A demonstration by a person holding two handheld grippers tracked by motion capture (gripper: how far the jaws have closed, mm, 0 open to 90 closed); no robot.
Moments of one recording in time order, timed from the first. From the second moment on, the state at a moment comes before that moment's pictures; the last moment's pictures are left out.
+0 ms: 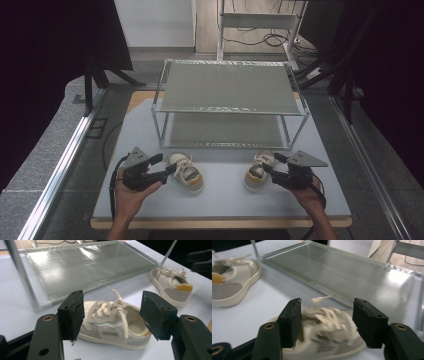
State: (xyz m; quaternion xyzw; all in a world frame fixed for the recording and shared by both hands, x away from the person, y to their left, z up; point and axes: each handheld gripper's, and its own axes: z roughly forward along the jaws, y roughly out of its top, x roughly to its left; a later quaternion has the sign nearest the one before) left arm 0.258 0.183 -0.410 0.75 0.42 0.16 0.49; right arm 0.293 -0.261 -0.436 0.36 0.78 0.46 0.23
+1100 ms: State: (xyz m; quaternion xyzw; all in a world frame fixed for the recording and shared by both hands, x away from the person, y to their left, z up) left arm 0.243 0.197 -0.412 0.74 0.43 0.16 0.48; right arm 0.291 -0.123 -0.450 0.24 0.85 0.46 0.11
